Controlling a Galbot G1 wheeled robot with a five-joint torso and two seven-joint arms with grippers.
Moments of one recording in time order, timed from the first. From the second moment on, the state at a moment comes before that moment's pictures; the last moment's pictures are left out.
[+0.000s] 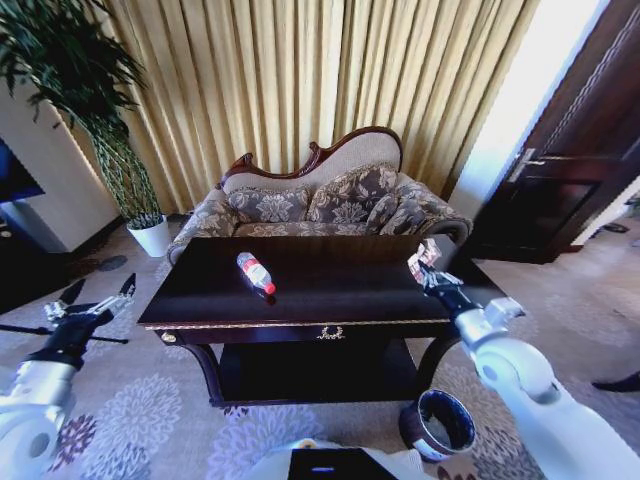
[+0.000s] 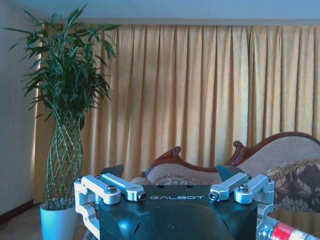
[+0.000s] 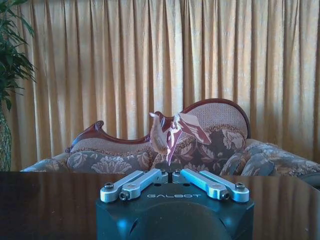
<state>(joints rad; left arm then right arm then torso) 1.74 -1.21 -1.28 -2.35 -0.76 0.26 0.12 -1.57 0.89 0.78 2.21 0.75 -0.16 0.10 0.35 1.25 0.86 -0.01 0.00</state>
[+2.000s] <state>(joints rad) 1.74 -1.18 -1.28 -2.34 -0.73 0.25 0.13 -1.65 0.98 0.76 2.21 0.67 -0.17 0.09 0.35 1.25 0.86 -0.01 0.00</state>
